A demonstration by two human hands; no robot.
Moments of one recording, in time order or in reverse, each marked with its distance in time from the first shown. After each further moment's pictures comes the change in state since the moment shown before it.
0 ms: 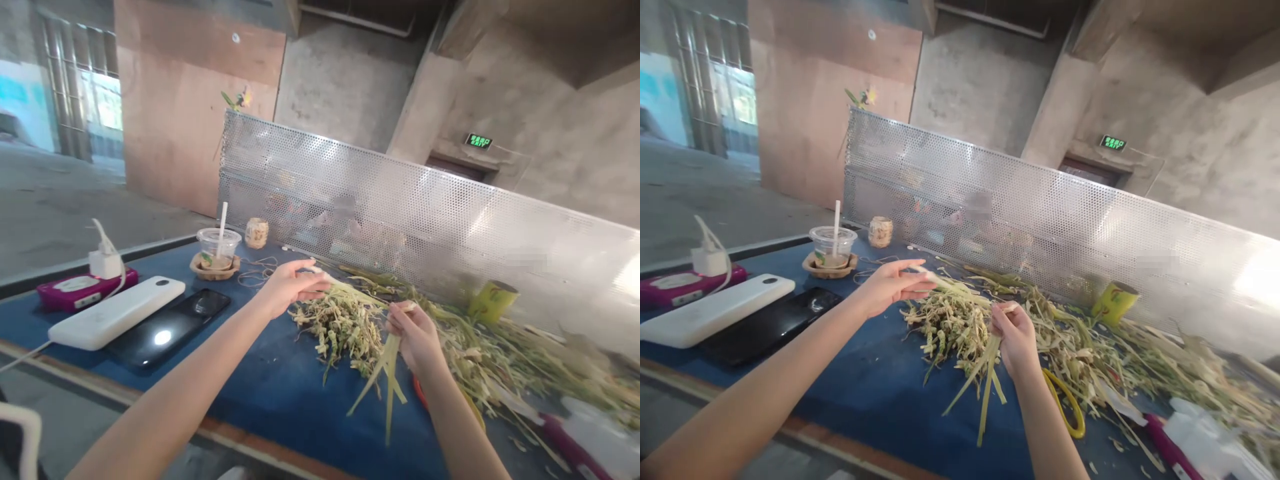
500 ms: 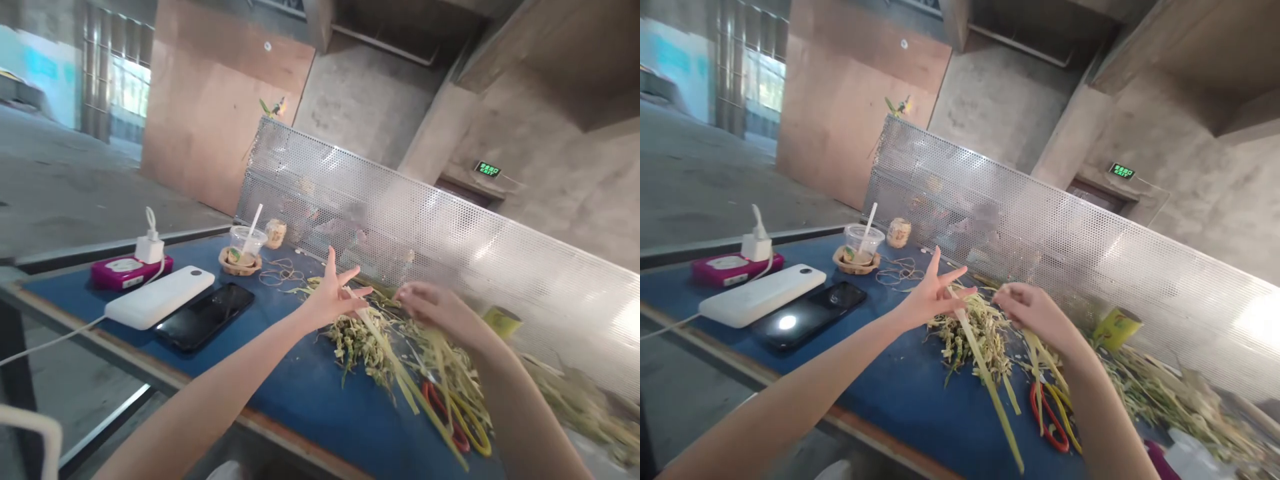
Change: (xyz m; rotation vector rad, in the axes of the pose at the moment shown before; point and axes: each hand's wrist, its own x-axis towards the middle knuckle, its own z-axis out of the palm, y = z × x) left_hand -0.020 -0.006 0.005 -0.077 -0.380 0.278; right_hand 0.009 -0.094 0.057 -1.013 -0.544 0.099
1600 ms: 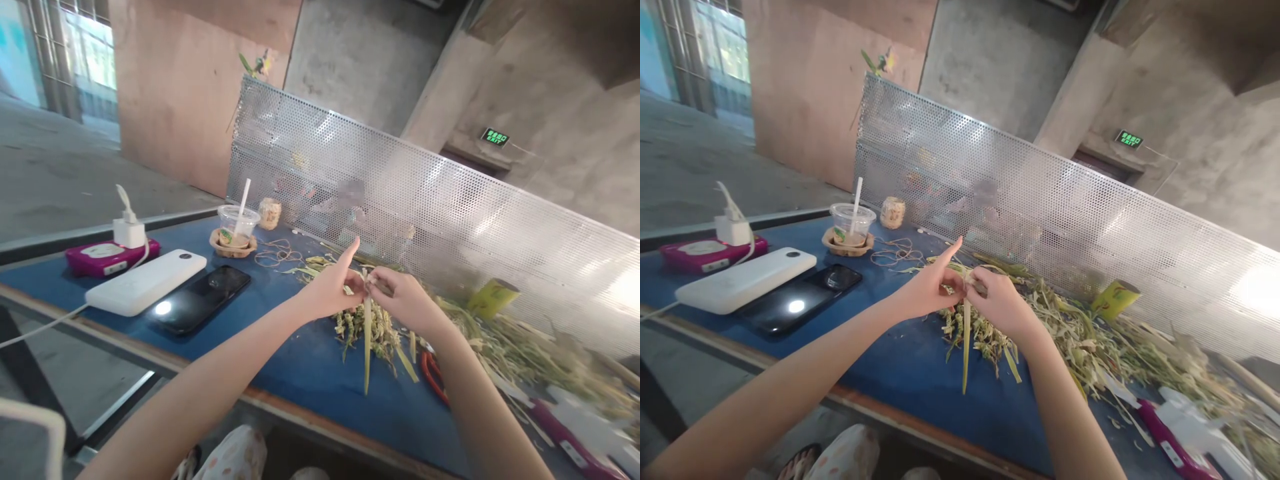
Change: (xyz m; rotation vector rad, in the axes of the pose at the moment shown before) left_hand -0.003 -0.008 0.003 0.647 -0.118 0.016; right_hand 0.013 -0.001 0.053 -0.484 0.094 -0.180
